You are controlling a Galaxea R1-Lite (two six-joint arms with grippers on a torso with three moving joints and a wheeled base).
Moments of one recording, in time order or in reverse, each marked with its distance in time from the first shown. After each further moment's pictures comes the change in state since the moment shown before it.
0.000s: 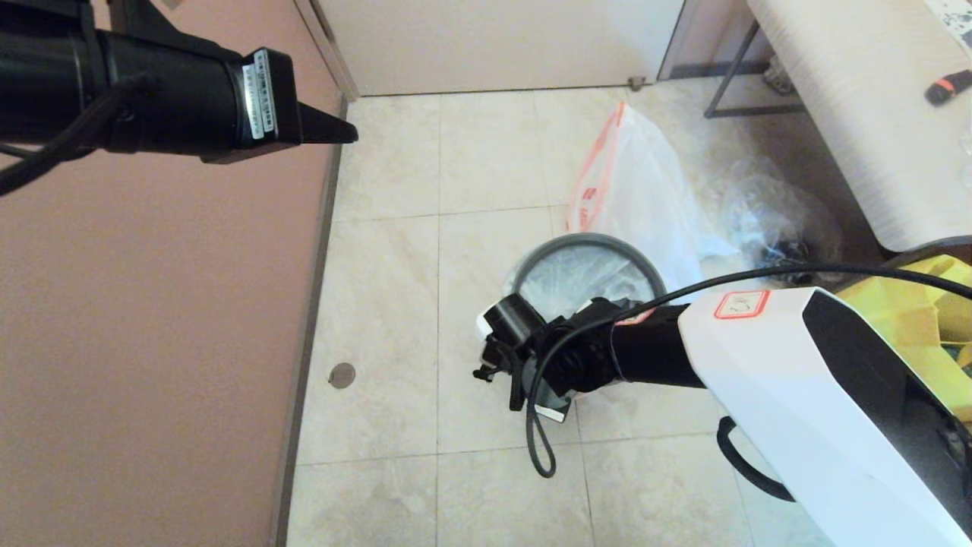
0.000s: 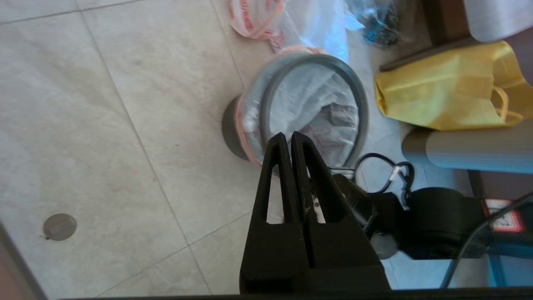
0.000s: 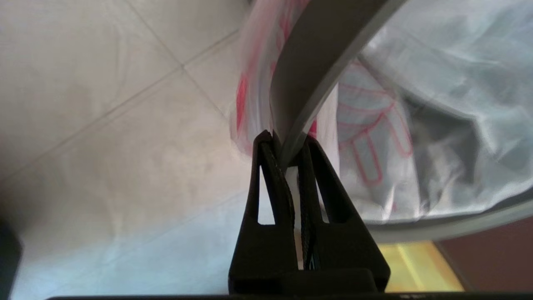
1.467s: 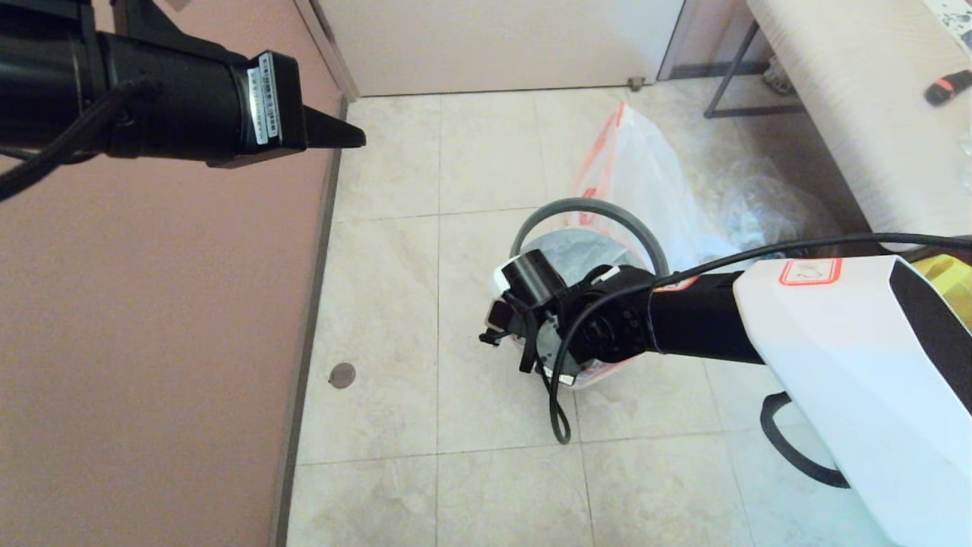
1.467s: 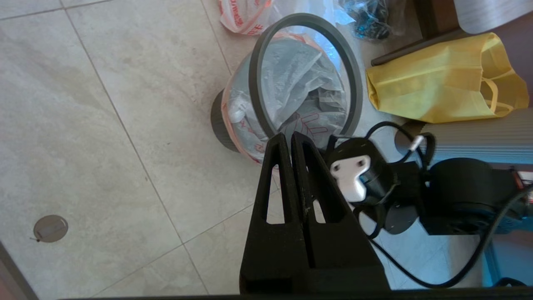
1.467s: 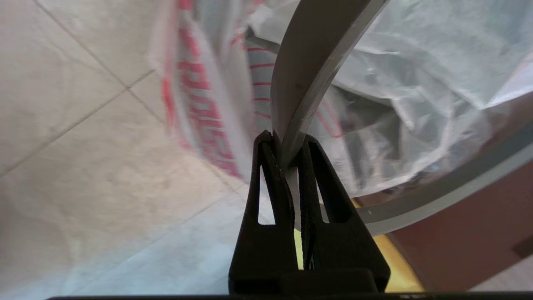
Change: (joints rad) left arm -0.022 -0.013 0.018 -0.001 0.001 0.000; right arm -0.025 -0.100 0.010 -0.057 -0.035 -0.114
